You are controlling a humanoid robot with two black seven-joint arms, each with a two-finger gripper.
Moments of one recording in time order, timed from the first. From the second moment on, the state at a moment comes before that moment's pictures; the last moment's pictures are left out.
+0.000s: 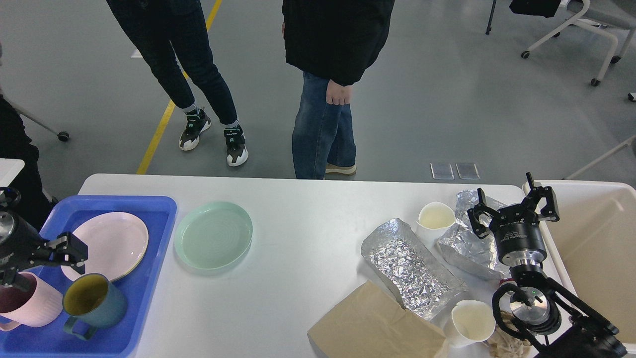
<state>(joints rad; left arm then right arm) -1.80 0.70 1.41 -1.20 0.18 -0.64 -0.01 0.27 -0.27 0.99 0.90 -0.03 0.25 0.58</state>
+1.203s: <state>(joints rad) -2.49 0.22 1.52 -1.67 -0.28 -0.62 -0.04 0.27 -0.27 0.99 0.90 -0.03 0.25 0.58</state>
